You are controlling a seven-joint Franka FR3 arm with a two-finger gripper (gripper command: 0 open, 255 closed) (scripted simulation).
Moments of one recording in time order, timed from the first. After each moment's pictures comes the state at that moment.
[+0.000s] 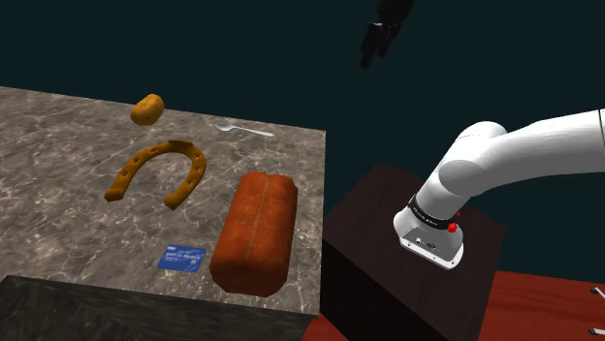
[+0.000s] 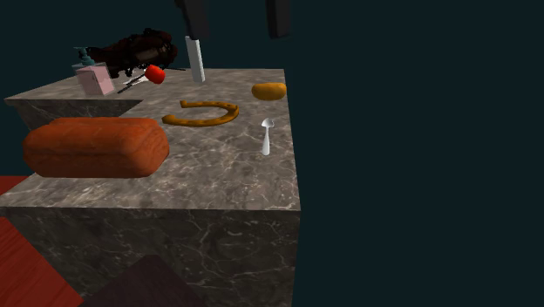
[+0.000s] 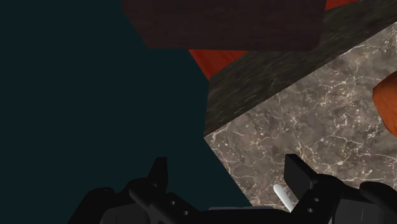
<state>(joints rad) -0.02 -0.81 0.04 -2.35 -0.03 1.64 -0.04</state>
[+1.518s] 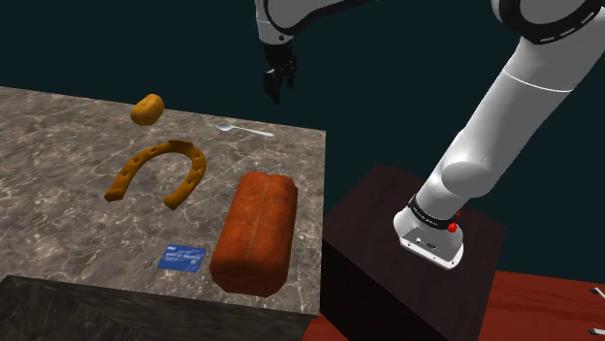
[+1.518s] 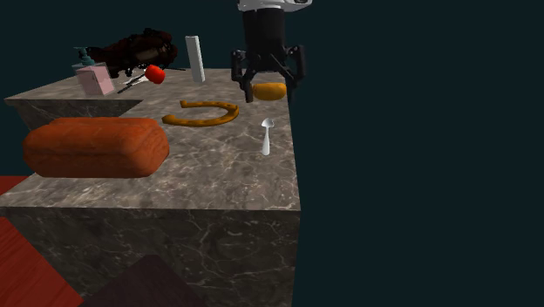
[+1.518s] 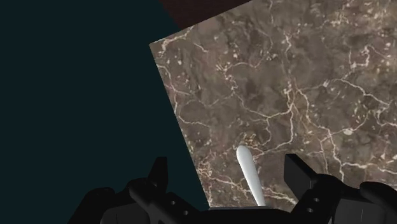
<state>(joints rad) 0.05 0.03 0.22 -1.93 -0.13 1.84 0.03</state>
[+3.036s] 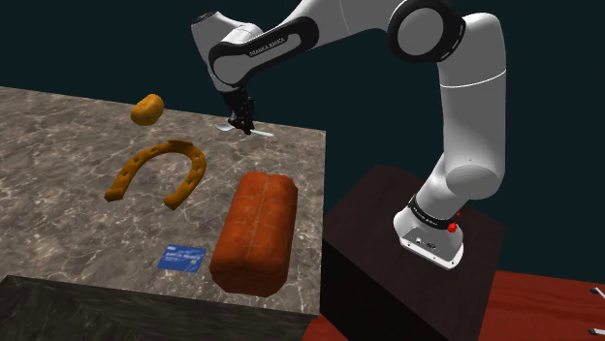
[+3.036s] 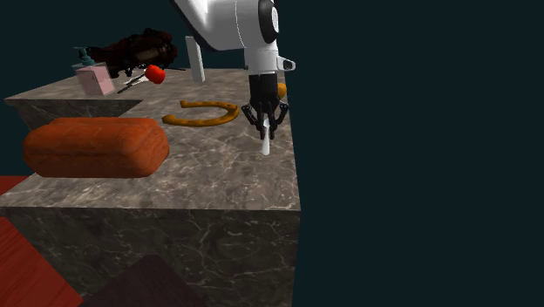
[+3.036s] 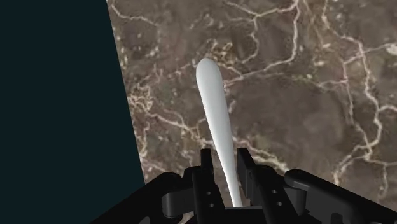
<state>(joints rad) 0.16 0.56 0.24 -1.53 -0.26 1.84 0.07</state>
